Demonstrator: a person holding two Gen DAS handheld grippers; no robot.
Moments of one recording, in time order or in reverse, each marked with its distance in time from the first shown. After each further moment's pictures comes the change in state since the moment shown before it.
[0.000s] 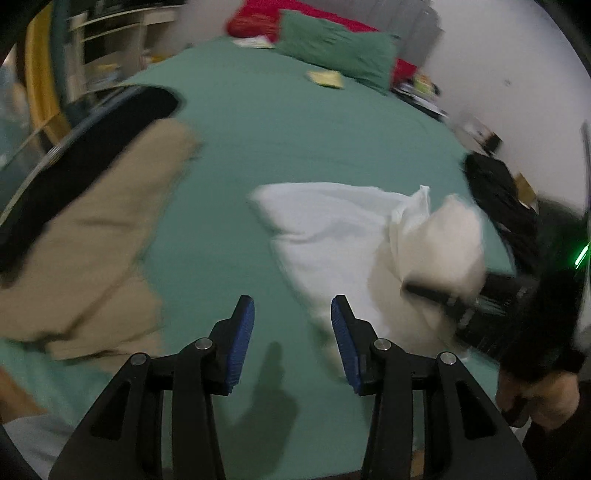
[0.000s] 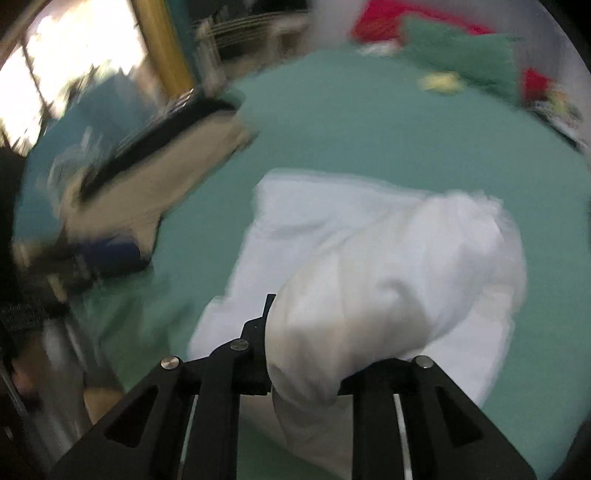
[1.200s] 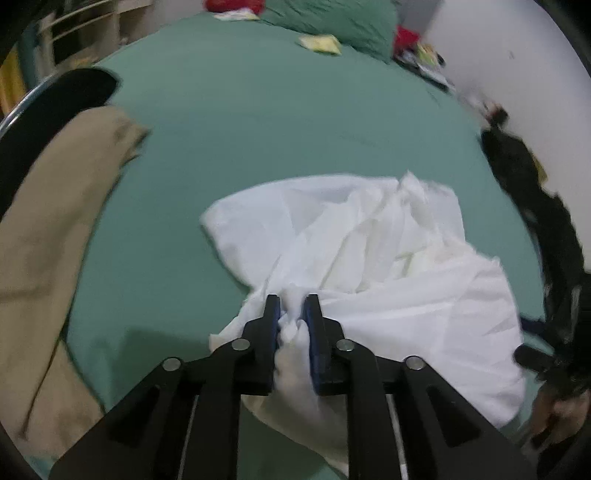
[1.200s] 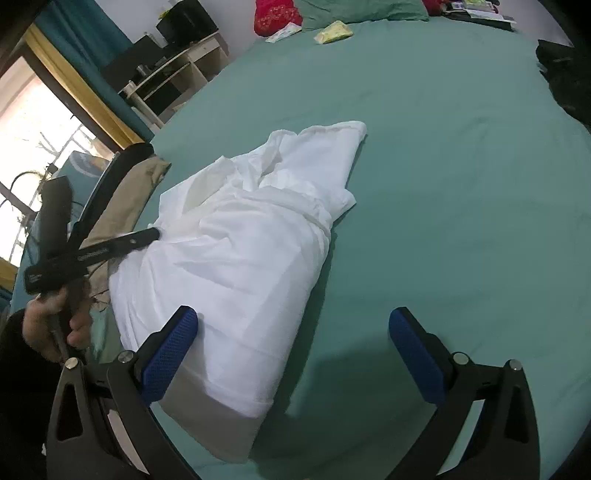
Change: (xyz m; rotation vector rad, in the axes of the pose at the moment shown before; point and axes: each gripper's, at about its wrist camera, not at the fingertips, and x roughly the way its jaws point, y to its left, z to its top) left arm 0.119 -0.035 0.047 0.042 0.082 -0.004; right arm -0.027 -0.146 -0.078 0.422 -0.086 0.066
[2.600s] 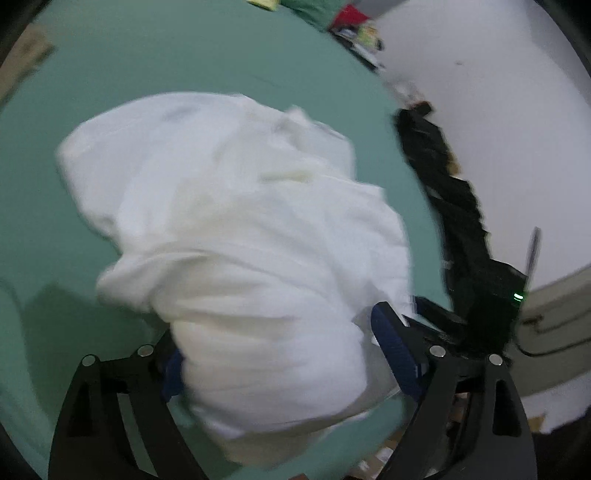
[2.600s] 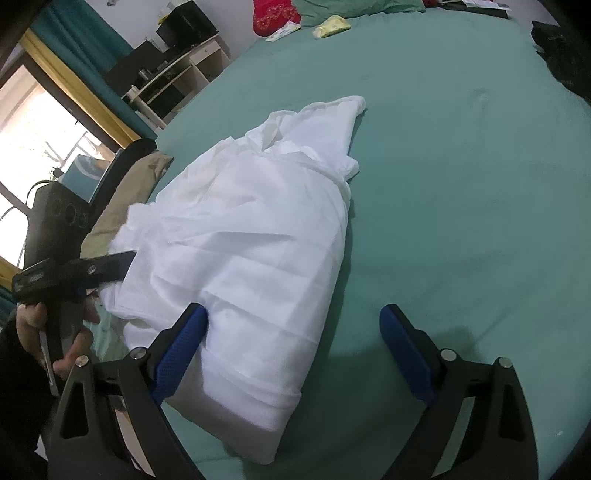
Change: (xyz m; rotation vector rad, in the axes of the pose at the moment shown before) left arm 0.034 -0.059 -0.034 -0.039 0.189 -0.482; right arm 0.014 -0.009 -0.023 0.035 -0.005 0.050
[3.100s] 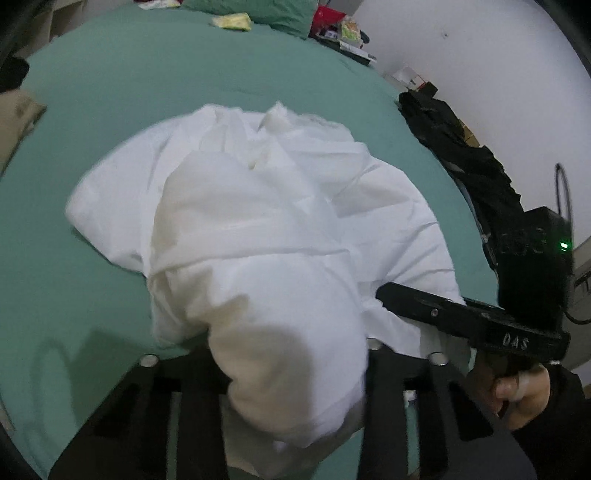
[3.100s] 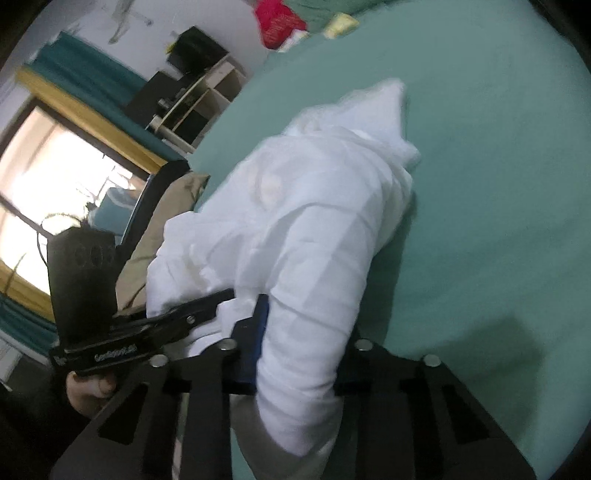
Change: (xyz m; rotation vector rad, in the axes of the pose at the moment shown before) left arm 0.003 -0.022 -0.023 0.194 -0.090 0.207; right arm 0.015 0.030 -0.004 0.074 -0.072 0.175
